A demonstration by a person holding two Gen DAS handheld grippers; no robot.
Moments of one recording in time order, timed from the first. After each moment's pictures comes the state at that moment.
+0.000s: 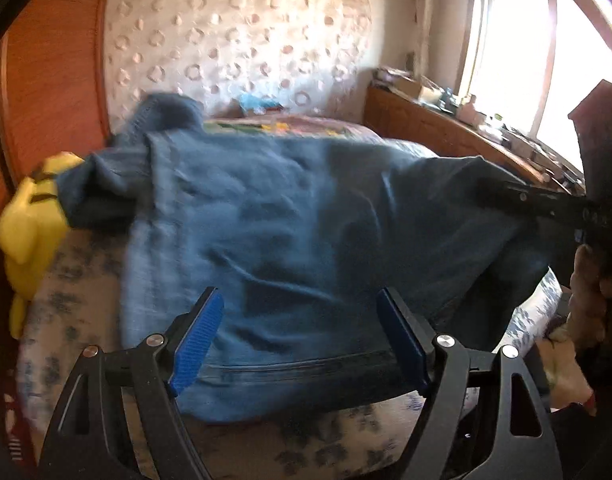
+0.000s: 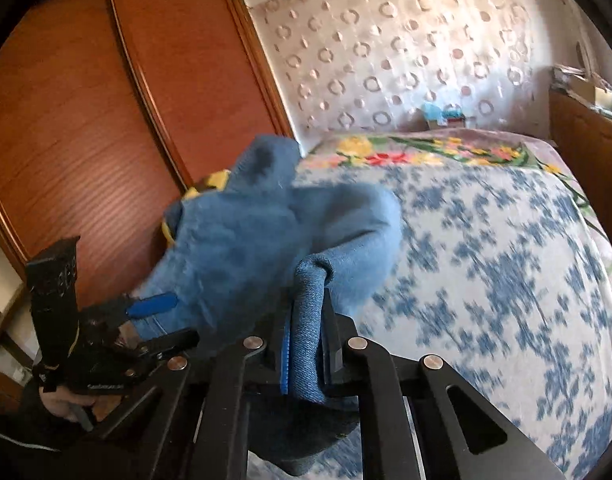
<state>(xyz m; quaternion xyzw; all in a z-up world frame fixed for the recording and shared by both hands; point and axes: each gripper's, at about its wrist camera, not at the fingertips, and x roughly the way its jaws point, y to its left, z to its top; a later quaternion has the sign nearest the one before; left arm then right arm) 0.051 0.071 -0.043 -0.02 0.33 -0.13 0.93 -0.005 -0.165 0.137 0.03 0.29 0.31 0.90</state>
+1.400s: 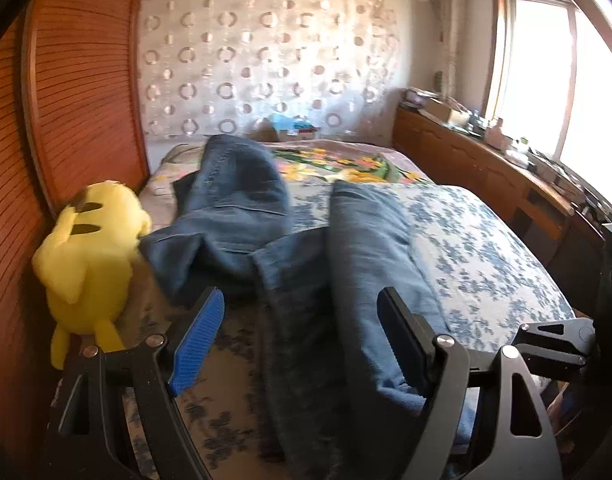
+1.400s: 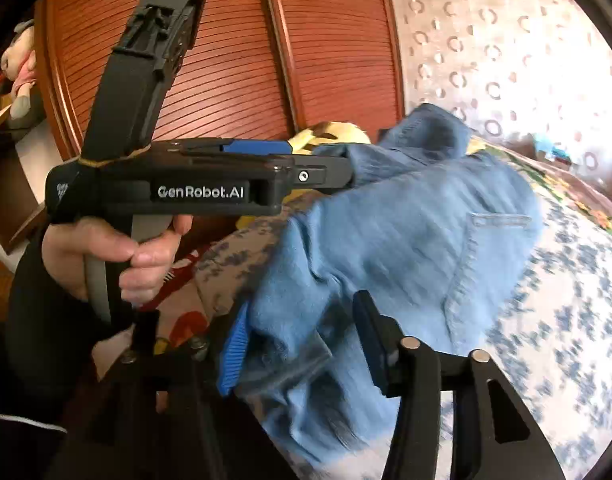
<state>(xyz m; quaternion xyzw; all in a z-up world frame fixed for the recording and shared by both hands) 0.091 0.144 0.001 -0.02 0.32 -0.10 0.94 -0.012 -0.020 0.093 -0.11 0.31 0.44 0.83</state>
